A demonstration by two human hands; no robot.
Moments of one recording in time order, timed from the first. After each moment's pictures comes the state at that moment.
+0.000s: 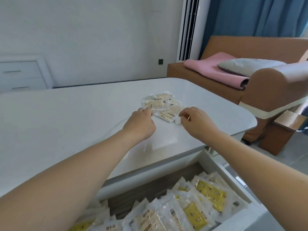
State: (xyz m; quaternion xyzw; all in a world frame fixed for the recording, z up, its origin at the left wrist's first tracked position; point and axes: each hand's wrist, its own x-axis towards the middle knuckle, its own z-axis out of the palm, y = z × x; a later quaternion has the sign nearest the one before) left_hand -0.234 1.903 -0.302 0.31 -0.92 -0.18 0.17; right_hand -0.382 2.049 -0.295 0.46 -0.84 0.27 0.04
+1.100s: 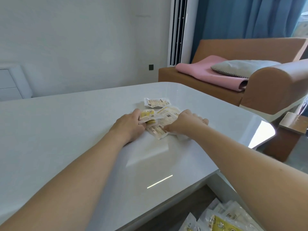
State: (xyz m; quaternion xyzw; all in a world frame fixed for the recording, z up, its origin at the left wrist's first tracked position) left_hand -0.323 1.788 -0.353 0.29 -0.93 -0.13 0.17; right_hand -0.443 1.946 -0.320 0.25 -0.96 0.10 -0.03
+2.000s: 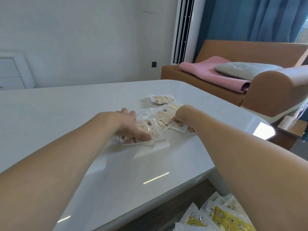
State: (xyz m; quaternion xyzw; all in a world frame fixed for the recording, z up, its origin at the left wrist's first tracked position) left_hand -0.268 1.792 -0.307 0.34 -0.93 -0.06 -0.13; right_hand -0.454 1.904 -0.310 0.18 -0.97 0.13 -0.12
